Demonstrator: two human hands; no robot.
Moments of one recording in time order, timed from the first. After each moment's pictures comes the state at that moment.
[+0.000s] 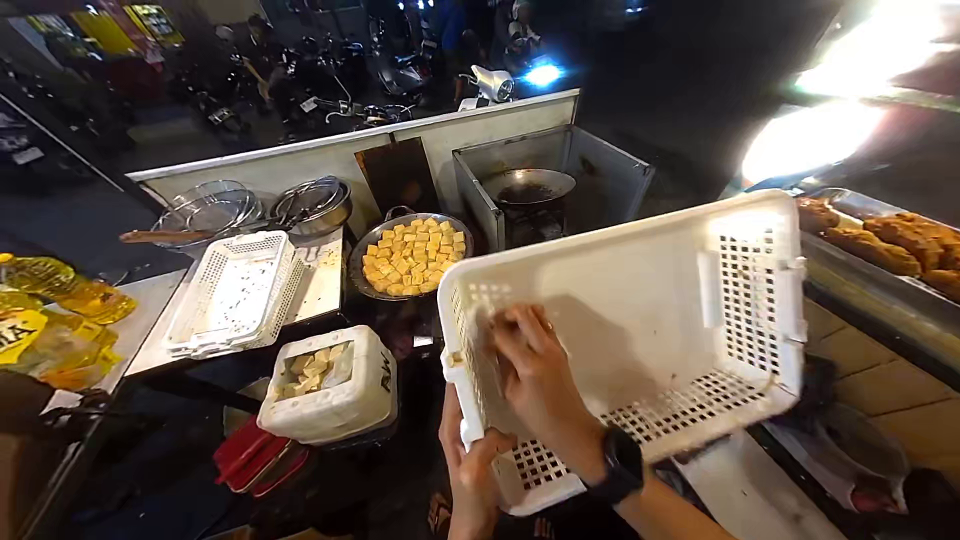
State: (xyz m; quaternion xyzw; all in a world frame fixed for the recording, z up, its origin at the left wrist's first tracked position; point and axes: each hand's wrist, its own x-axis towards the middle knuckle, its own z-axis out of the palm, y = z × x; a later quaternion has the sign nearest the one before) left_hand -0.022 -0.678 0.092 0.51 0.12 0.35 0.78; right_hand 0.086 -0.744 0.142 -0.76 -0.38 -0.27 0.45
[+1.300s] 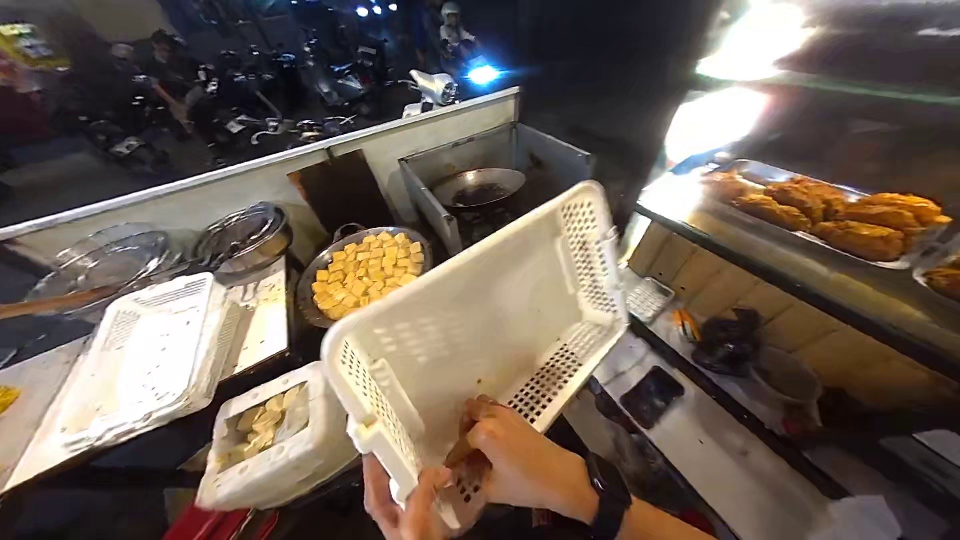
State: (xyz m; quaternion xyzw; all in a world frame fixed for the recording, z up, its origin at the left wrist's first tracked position) left_hand -0.036 -0.664 0.074 0.60 0.15 0.39 0.68; right_hand 0.064 -0.790 0.115 -0.77 -0.49 0.18 0.35
